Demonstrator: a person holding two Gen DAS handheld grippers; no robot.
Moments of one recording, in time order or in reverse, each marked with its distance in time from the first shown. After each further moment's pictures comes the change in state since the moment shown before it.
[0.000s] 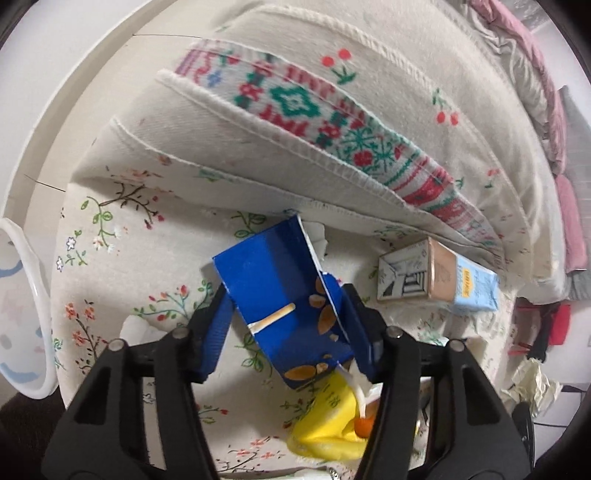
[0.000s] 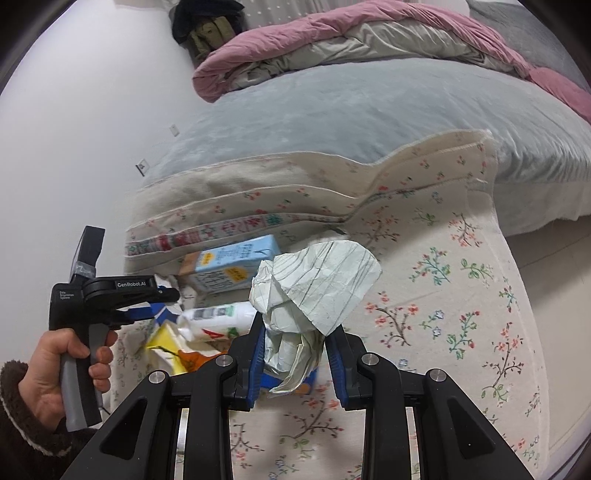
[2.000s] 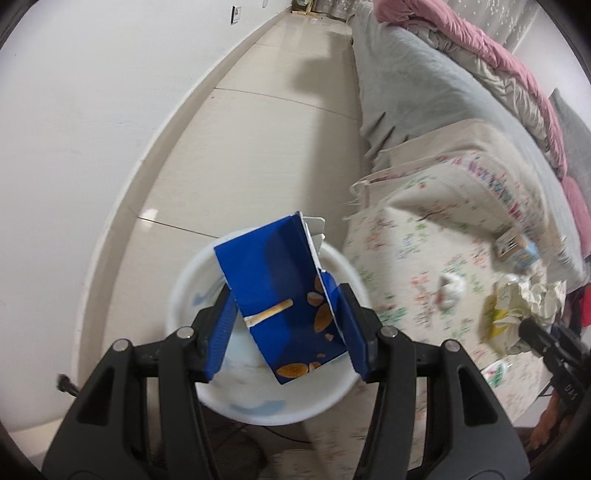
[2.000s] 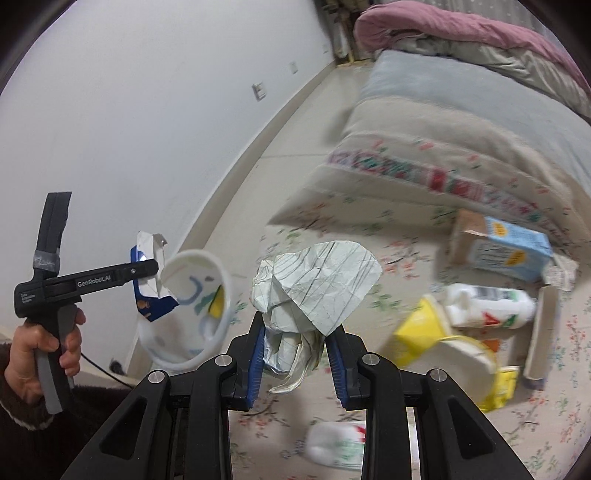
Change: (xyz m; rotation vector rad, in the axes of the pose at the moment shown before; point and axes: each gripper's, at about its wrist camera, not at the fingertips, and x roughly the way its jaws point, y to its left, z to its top) left arm -0.136 0.249 -0.031 0.078 -0.229 0.125; right arm 0.067 0.240 -0.067 -0.340 0.155 0.201
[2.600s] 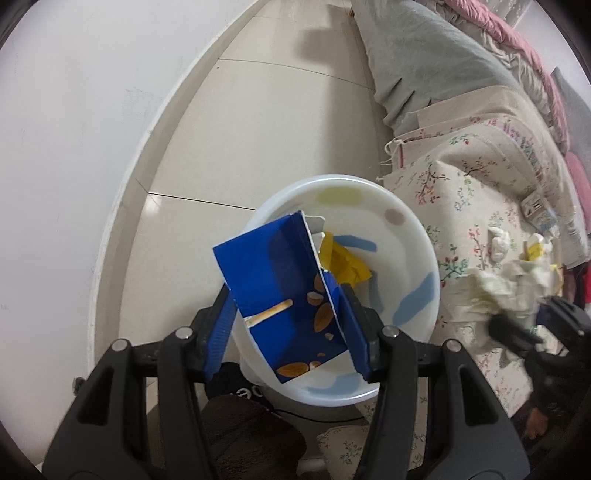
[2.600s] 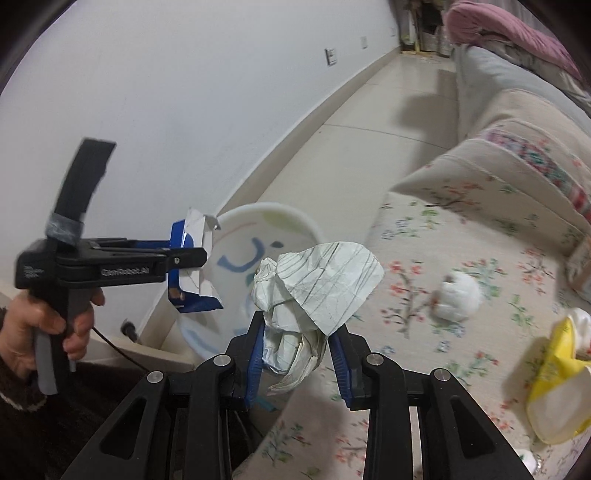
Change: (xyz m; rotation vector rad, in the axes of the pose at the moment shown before) left arm 0.029 0.051 -0.016 0.032 0.098 0.002; right arm 0.084 0.102 -0.012 -0.180 0.099 0.092
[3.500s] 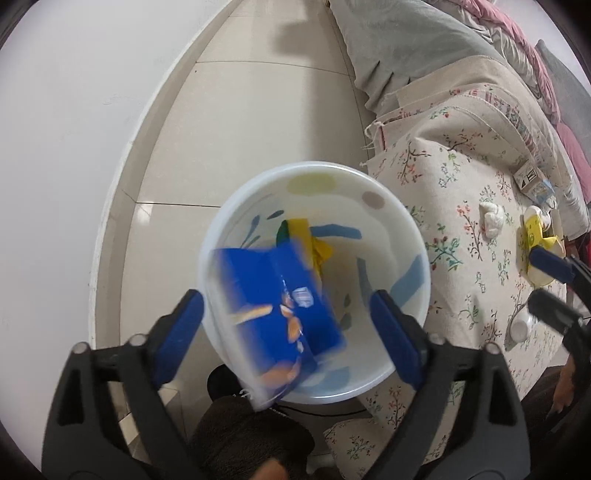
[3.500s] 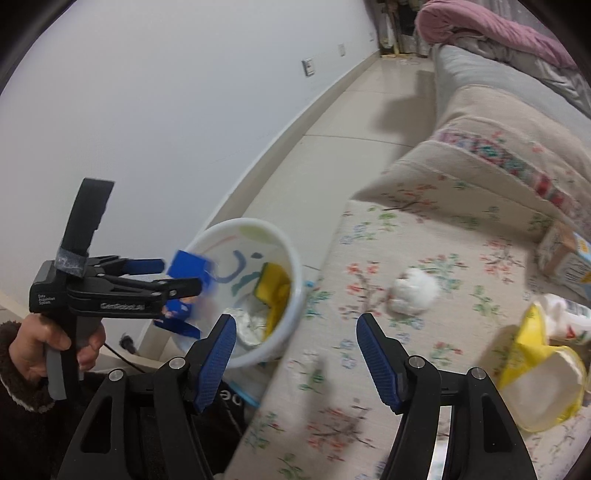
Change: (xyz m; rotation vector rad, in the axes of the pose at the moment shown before) left arm 0.006 -0.025 -0.004 0.101 0.017 0.021; right arm -0.036 -0.034 -0.011 0.075 -0.052 -0.032
